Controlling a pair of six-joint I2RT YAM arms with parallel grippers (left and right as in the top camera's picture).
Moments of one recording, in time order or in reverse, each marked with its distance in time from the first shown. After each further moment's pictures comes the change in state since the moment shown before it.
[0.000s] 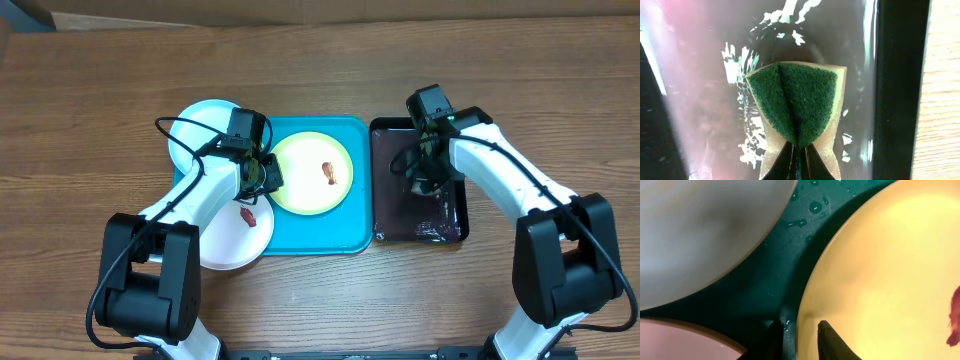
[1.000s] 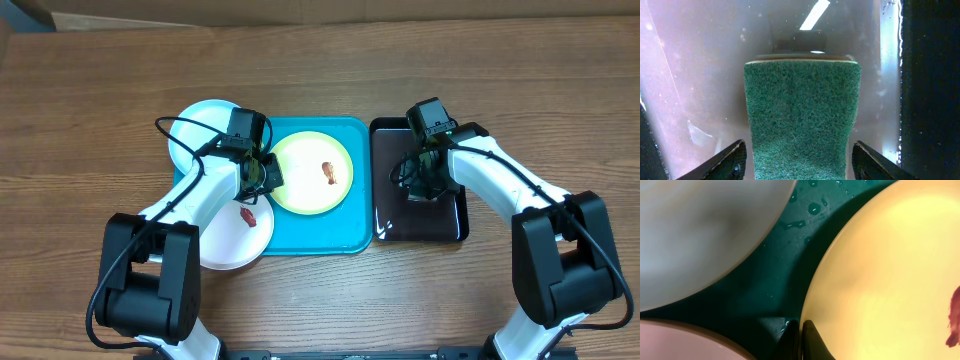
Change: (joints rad) left arm 0.000 0.000 0.000 0.003 0.001 0.000; right arm 0.001 -0.002 -0.126 0.161 -0.019 0.049
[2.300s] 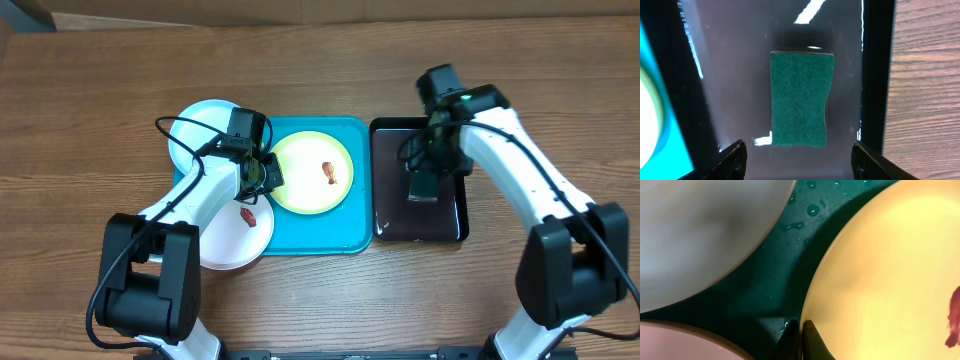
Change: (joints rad) left arm 0.000 0.000 0.000 0.004 0.000 0.000; right arm -0.018 -0.008 0.274 -0.350 -0.025 -0.062
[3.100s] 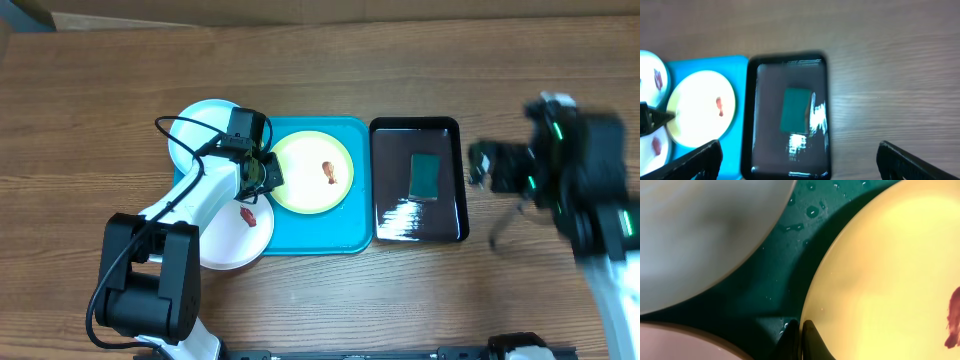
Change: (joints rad) left arm 0.000 0.000 0.000 0.005 0.000 0.000; right arm -0.199 -0.668 -0.122 0.024 -0.139 -0.199
